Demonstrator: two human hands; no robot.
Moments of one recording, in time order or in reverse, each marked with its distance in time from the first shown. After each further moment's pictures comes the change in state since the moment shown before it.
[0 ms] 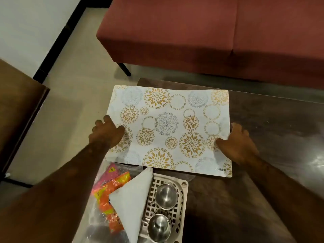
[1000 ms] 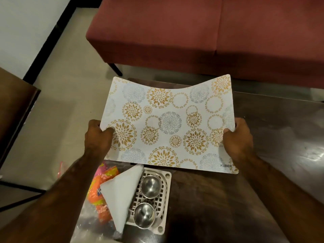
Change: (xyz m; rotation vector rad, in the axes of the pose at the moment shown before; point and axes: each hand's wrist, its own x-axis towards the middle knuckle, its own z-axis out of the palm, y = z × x) left_hand -0.053 0.005 0.009 -0.675 0.182 -0.049; right_hand -0.012 0.034 -0.031 0.459 0.252 0.084
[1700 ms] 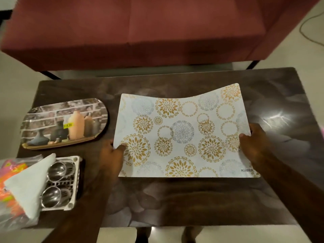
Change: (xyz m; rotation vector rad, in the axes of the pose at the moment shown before) left_hand -0.311 0.076 0.214 -0.113 -0.285 -0.015; right_hand 0.025 0.256 -0.333 0.053 0.123 0.202
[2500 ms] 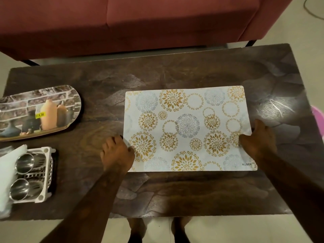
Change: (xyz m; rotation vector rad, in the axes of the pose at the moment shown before) left_hand -0.046 -0.027 0.103 1.002 0.009 0.251; right_hand 0.046 0.086 -0.049 -0.401 0.008 0.031
